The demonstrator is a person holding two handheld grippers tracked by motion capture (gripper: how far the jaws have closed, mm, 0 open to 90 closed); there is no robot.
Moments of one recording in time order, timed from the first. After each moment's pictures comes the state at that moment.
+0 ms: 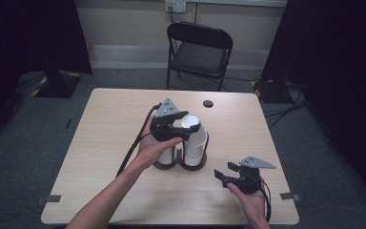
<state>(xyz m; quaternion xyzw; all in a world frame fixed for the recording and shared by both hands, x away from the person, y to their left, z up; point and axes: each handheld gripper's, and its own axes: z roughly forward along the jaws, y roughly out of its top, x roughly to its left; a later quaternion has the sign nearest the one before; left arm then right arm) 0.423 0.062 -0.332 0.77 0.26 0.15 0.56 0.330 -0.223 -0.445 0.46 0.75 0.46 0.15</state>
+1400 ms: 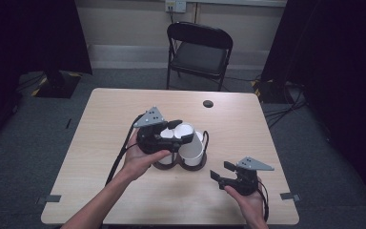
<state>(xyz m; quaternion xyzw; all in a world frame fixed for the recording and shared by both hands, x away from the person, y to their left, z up) 0.379 0.091 -0.321 0.75 0.25 0.10 0.60 0.325 -0.213 -0.442 0.43 0.75 0.49 0.15</state>
